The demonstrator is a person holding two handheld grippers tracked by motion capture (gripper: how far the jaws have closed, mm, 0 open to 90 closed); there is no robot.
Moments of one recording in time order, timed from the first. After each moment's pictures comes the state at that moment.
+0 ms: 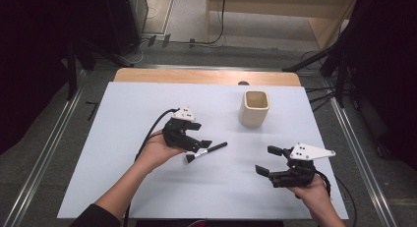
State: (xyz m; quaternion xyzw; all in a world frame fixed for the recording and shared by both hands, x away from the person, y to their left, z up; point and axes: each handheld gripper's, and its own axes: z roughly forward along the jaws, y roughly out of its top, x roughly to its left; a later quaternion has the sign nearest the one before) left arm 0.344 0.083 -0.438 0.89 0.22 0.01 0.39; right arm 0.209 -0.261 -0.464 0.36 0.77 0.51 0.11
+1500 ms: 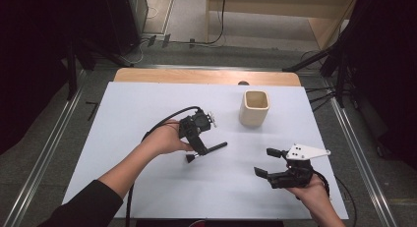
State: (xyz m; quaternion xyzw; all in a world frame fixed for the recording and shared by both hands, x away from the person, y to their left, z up) left arm 0.357 0.033 -0.432 0.98 0.15 0.00 0.12; right arm 0.211 -0.258 -0.469 0.37 0.79 0.49 0.10
